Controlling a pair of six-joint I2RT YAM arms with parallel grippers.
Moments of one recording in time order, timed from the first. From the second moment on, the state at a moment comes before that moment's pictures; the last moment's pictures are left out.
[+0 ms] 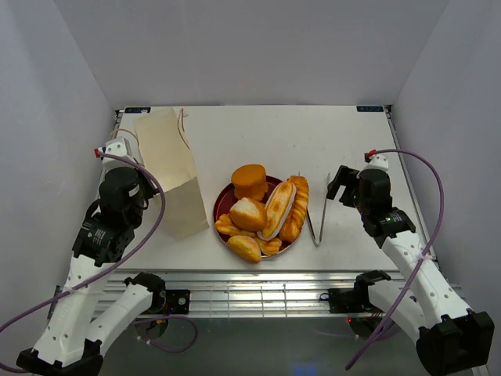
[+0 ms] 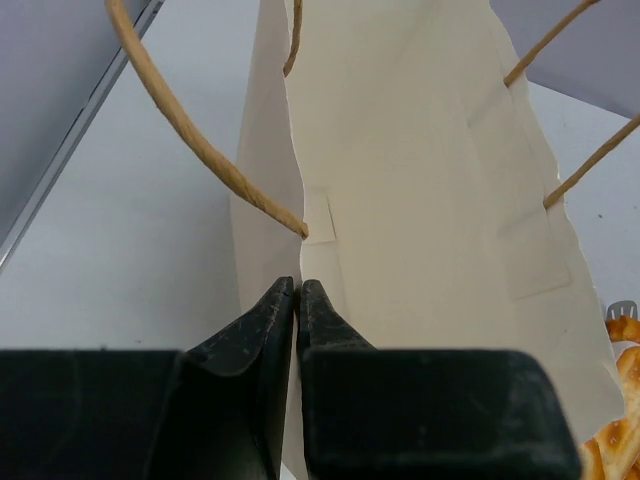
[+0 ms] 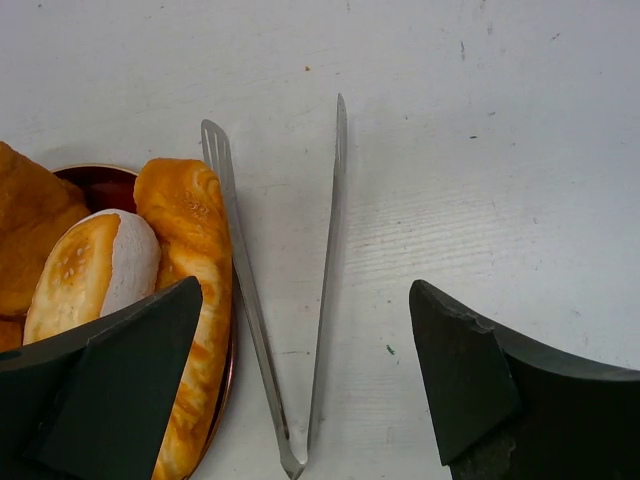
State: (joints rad) left arm -0.36 0.74 1.07 -0.69 -0.51 -0.38; right arm 0.28 0.84 0.66 -0.34 0.16 0.39
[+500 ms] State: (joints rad) left arm -0.36 0.81 1.00 -0.47 -0.54 -0.27; right arm 0.28 0.81 0.61 -0.35 0.17 0.40
